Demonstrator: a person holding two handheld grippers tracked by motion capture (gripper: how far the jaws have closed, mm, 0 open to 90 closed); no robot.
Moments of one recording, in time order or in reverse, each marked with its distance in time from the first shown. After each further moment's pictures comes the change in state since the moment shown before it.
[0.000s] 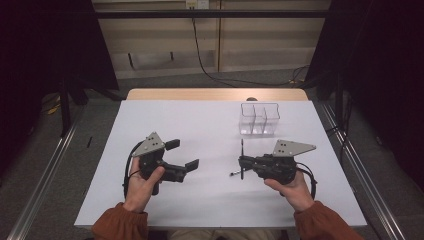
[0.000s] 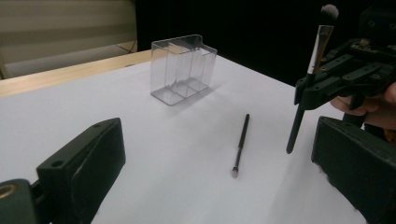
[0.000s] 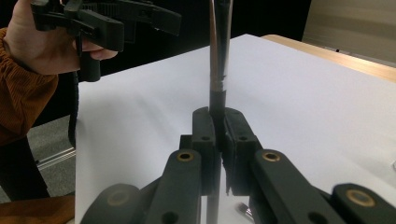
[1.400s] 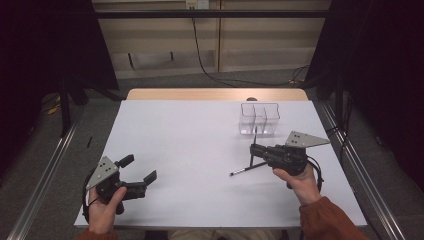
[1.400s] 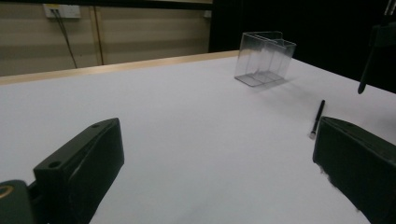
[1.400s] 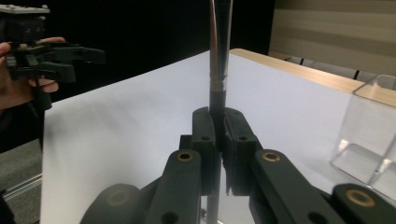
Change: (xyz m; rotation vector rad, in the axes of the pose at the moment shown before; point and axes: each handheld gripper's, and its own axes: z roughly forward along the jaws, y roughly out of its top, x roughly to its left) left arm 0.029 -0.063 -0.086 -0.085 0.265 -0.028; right arm -0.022 0.007 -0.019 -0.059 -0.117 0.035
